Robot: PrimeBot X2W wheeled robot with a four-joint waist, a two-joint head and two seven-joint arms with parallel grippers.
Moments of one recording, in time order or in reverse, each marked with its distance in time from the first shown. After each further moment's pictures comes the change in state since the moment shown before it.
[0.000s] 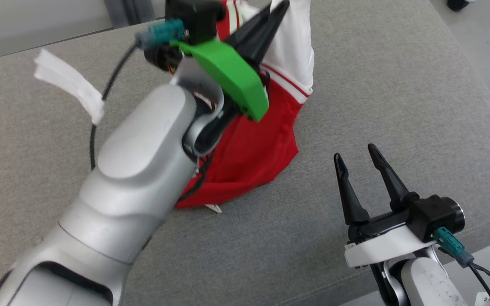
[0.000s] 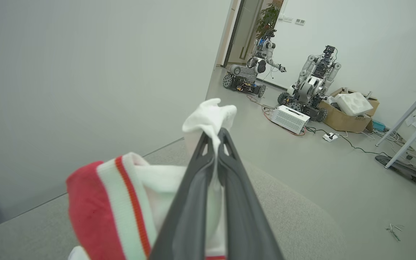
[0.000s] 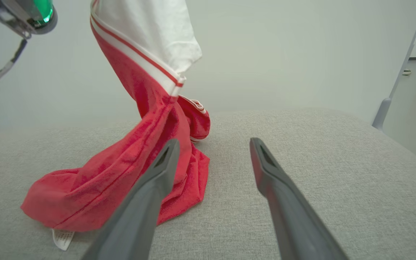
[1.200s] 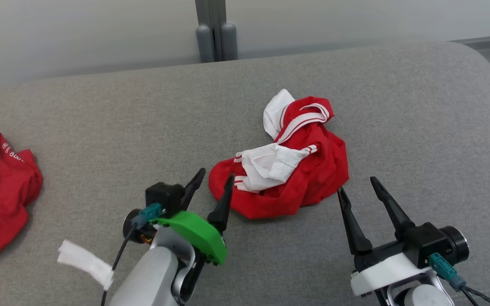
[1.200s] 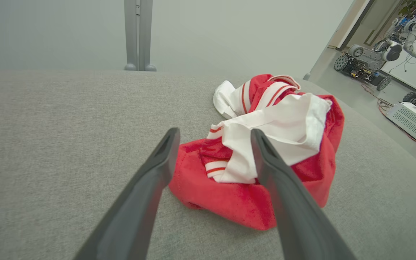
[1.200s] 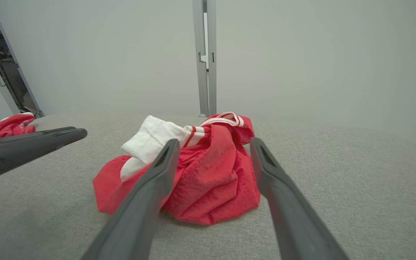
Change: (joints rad) left arm 0.636 0.000 0.212 0.040 0.286 0.031 -0.172; right arm 0.109 0.001 -0.021 0.025 -0.081 0.000 0.000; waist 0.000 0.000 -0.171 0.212
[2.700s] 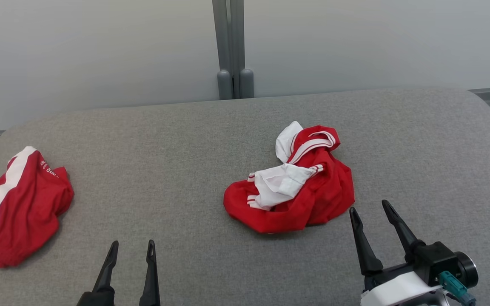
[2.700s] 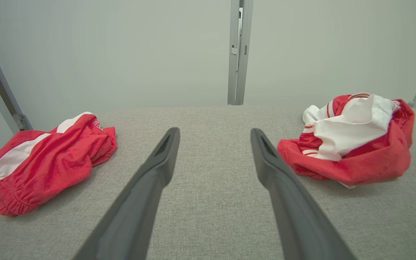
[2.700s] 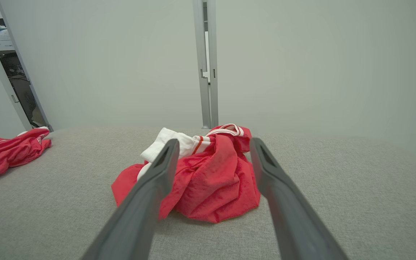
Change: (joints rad) left arm 0.540 0.002 0.361 -0.446 0.381 0.099 -0.095; right arm 0.081 0.000 -0.036 0.008 0.036 0.000 0.000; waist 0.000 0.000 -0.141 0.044
